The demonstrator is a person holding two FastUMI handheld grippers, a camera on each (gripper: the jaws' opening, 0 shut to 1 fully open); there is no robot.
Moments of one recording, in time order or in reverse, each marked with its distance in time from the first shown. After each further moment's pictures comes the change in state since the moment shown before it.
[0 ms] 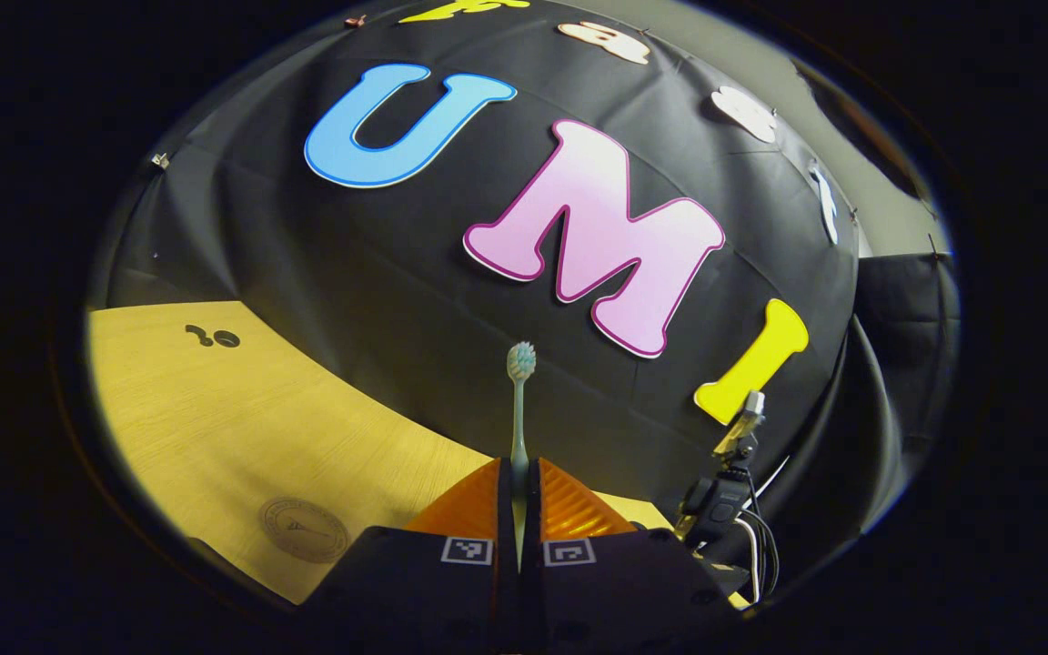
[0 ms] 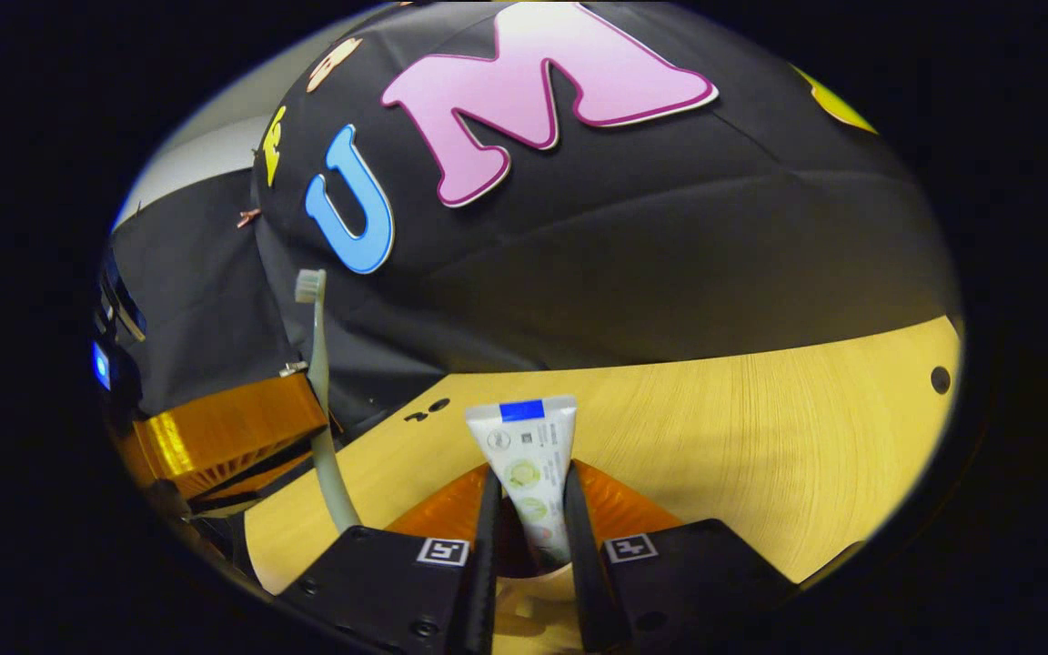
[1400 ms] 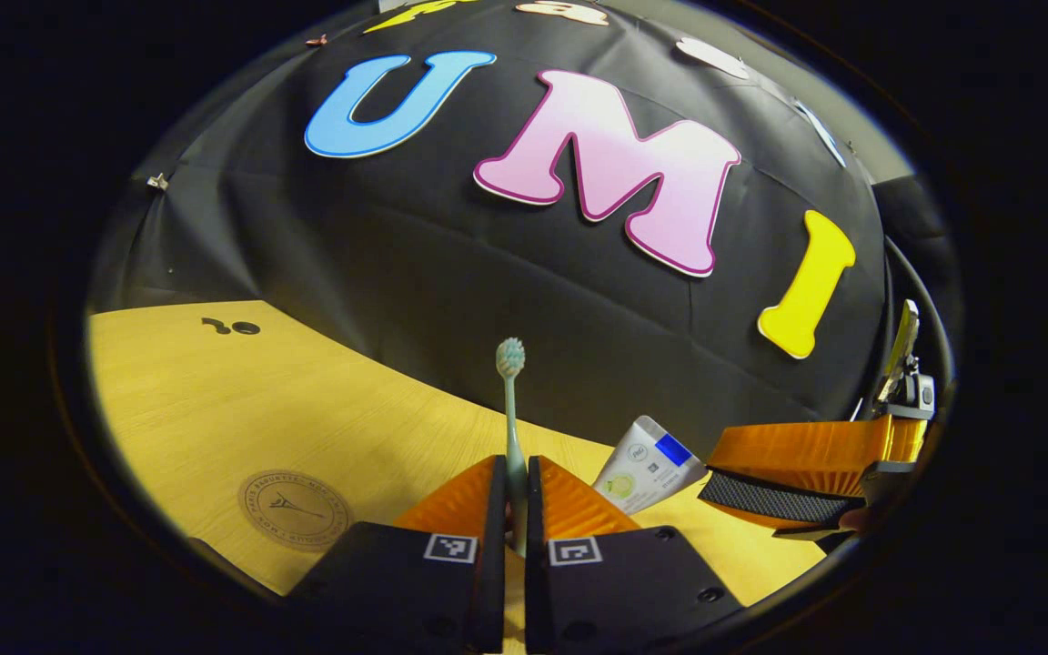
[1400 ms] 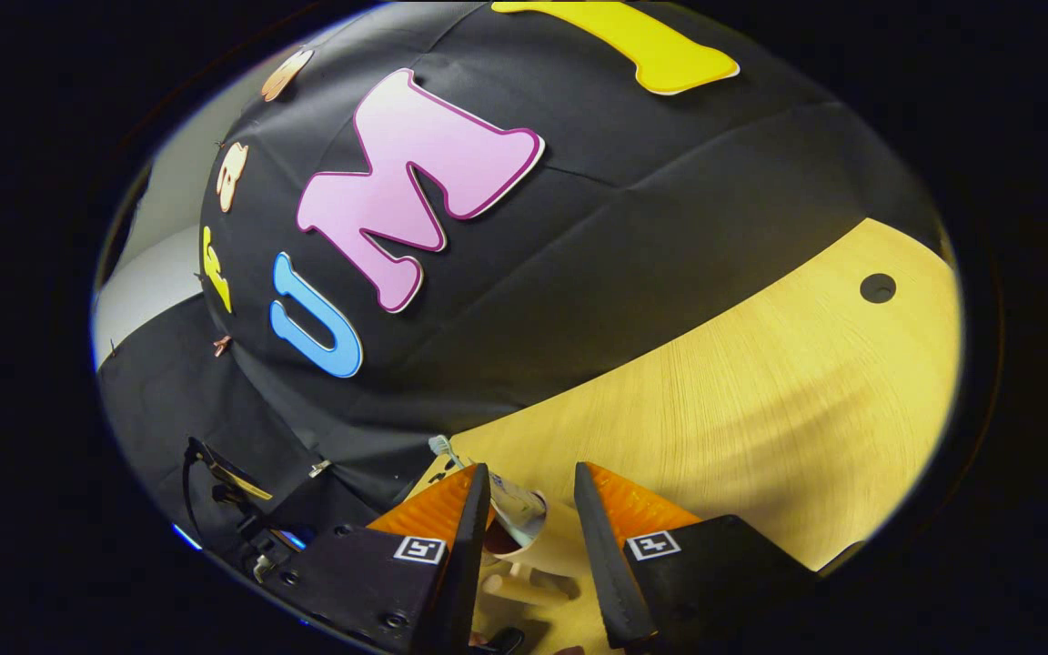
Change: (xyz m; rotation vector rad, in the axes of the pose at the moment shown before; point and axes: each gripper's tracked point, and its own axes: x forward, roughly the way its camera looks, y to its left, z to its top) left arm 0.043 0.031 -0.090 0.147 0.013 0.145; right arm -0.080 -0.043 0.037 0.311 -0.125 -0.063
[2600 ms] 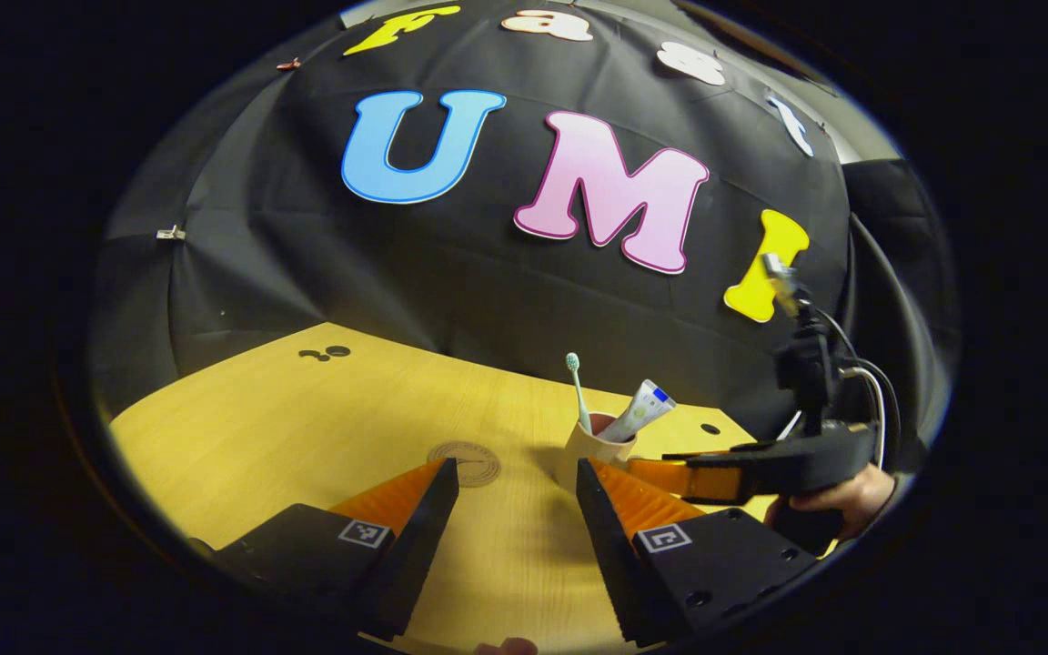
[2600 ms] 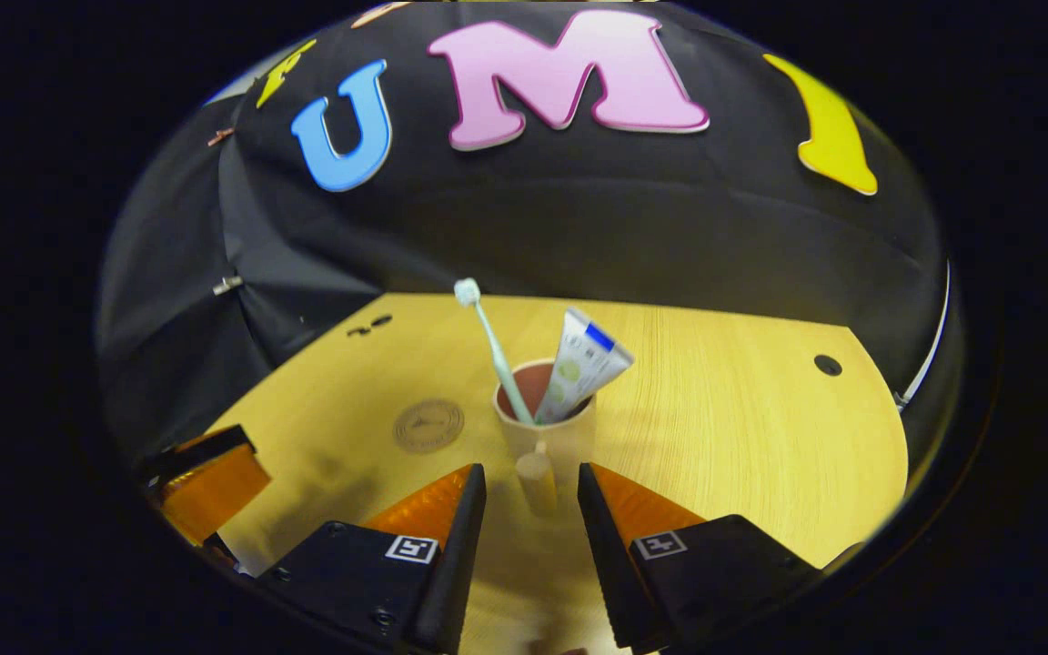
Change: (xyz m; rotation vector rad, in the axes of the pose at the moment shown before) left arm -0.210 0.081 0.045 0.142 0.139 0.018; right arm -0.033 0.030 -0.124 -0.532 0.343 -0.334
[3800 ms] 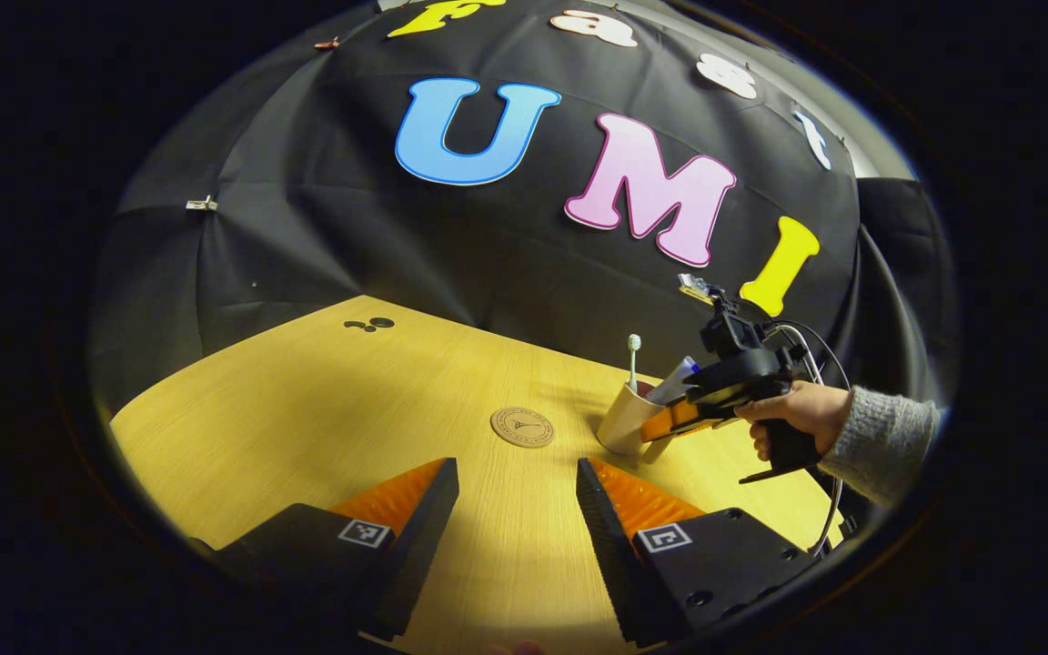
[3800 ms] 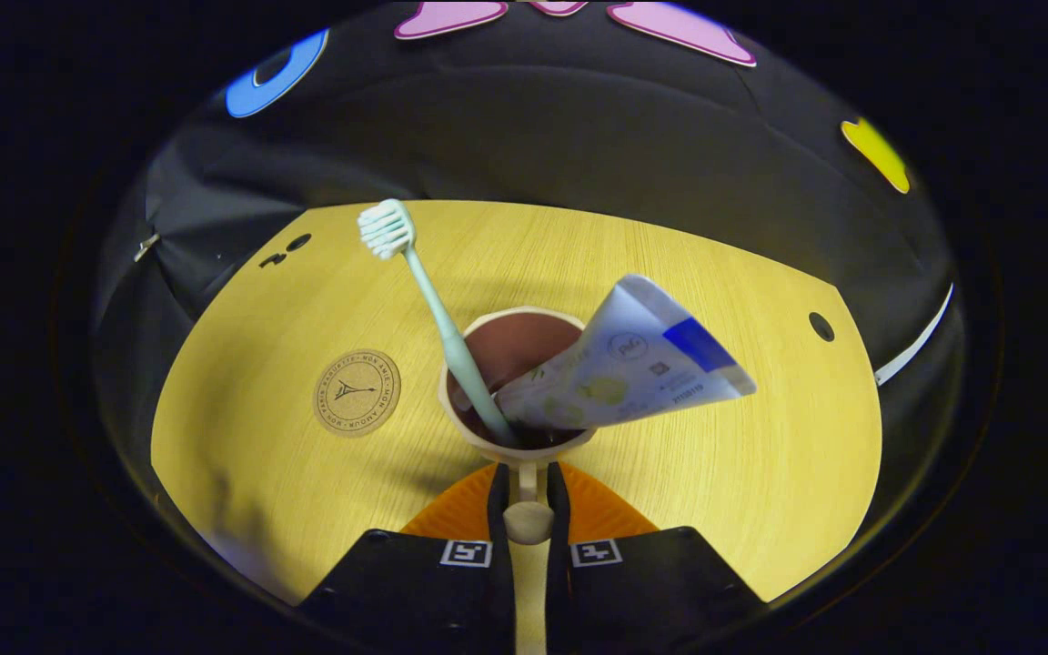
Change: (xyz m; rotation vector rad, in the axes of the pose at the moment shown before) left arm -0.040 0.075 -0.022 -0.068 0.064 0.005; right arm 0.064 -0.012 -0.011 0.014 0.283 -0.158
